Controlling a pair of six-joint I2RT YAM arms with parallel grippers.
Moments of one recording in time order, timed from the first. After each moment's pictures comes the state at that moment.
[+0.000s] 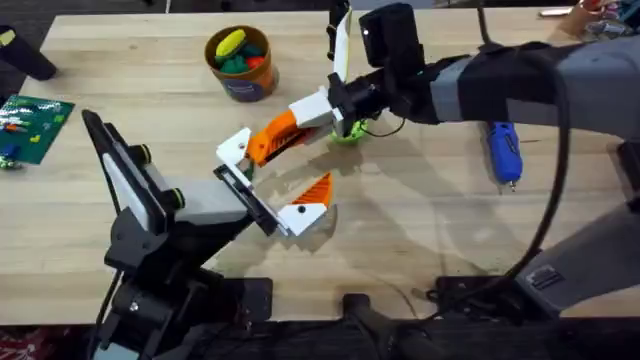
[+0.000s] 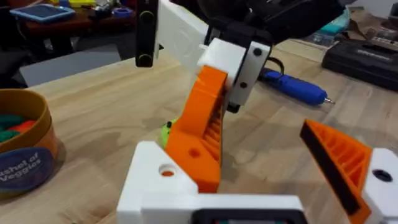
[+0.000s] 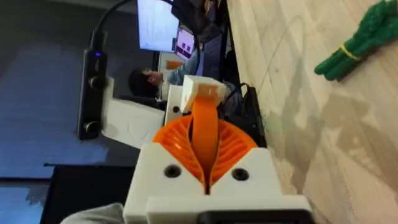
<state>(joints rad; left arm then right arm) -0.31 0.00 0.01 -0.06 0.53 -0.05 0.55 1.83 1.04 0.17 -1.36 0.74</state>
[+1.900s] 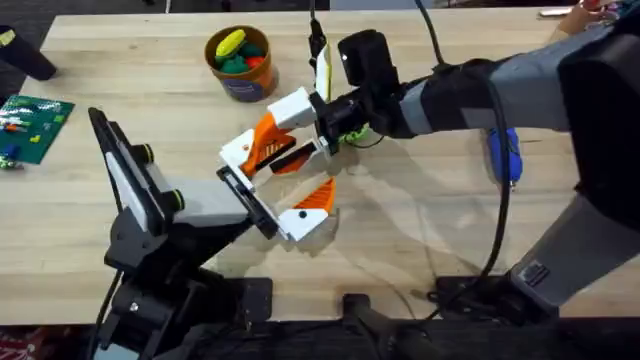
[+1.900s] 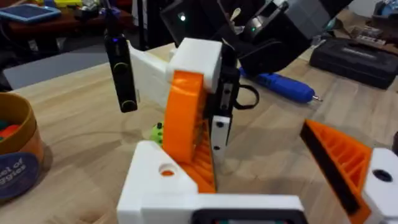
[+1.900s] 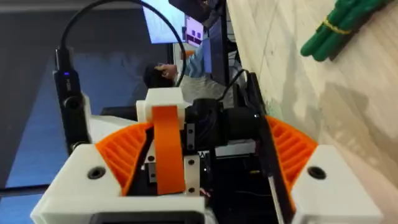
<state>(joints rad) -0.31 0.00 0.01 -0.06 0.58 -0.05 0.60 1.96 1.03 0.34 -1.37 1.00</state>
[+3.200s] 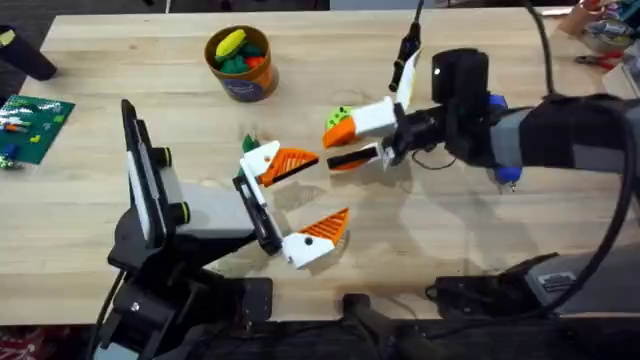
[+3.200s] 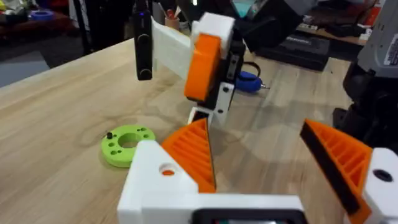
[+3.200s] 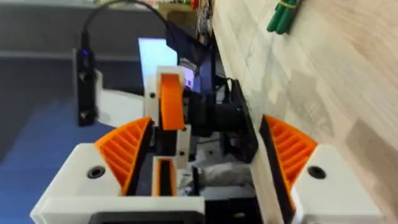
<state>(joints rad) -0.33 0.00 0.01 -0.06 0.77 -0.03 0.35 1.63 0.63 0.38 -1.37 0.84</state>
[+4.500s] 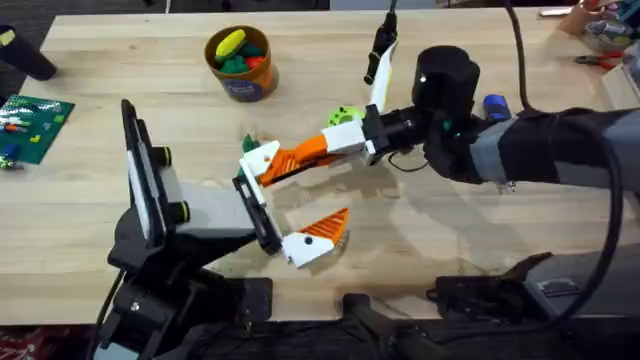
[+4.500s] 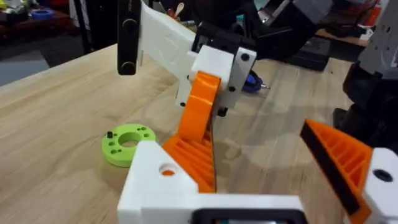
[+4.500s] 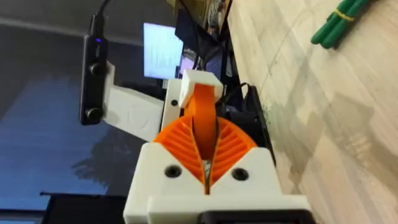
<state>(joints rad) -0.33 0.00 0.01 -0.06 0.77 -0.04 0.50 1.63 0.61 0.73 -1.27 1.07</state>
